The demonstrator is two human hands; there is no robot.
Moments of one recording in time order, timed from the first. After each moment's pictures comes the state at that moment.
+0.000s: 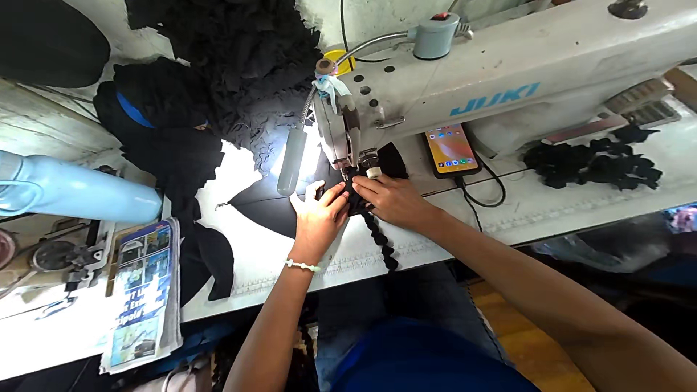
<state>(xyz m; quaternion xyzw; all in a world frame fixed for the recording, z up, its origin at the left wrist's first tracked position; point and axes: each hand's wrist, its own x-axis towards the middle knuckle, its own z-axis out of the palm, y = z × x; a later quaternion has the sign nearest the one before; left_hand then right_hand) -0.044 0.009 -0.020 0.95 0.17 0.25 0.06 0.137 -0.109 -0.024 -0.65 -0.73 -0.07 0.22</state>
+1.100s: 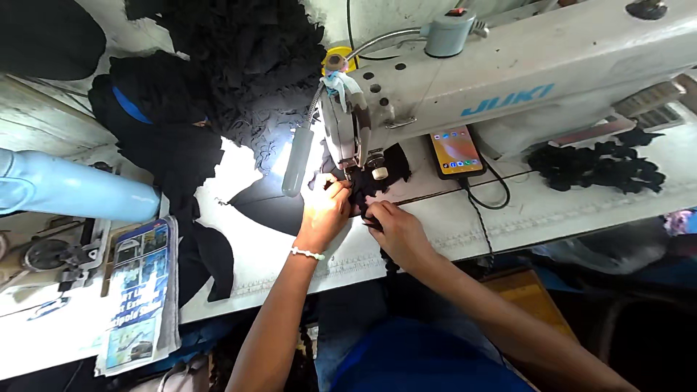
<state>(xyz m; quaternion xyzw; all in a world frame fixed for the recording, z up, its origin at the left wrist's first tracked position) -0.026 0.024 -0.019 0.95 0.11 0.28 0.09 0.068 -0.140 -0.003 -0.77 -0.53 0.06 0.36</state>
